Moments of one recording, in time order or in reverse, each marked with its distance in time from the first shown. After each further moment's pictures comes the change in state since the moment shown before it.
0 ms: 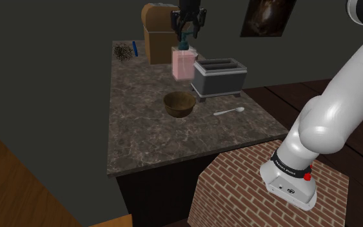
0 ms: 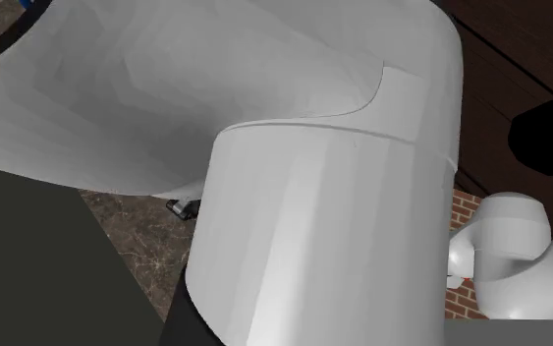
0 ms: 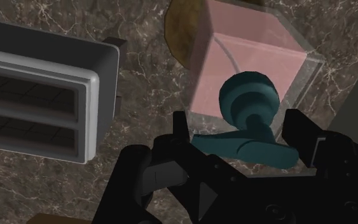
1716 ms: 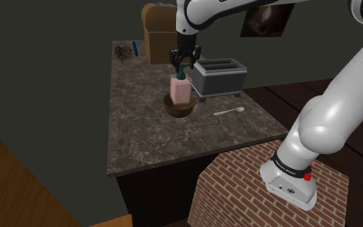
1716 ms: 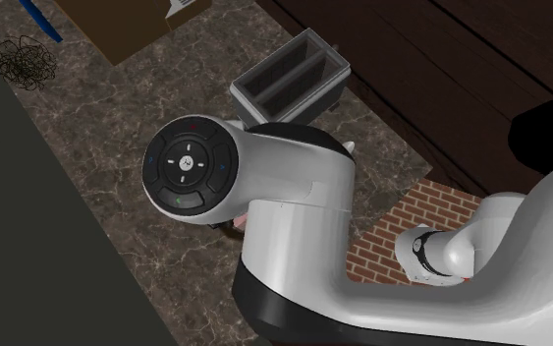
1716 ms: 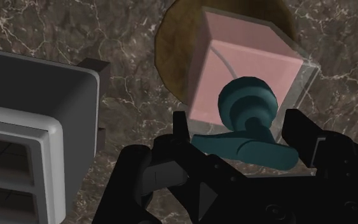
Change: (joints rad) arm 0.000 -0.019 -0.001 -0.363 -0.009 0.340 0.042
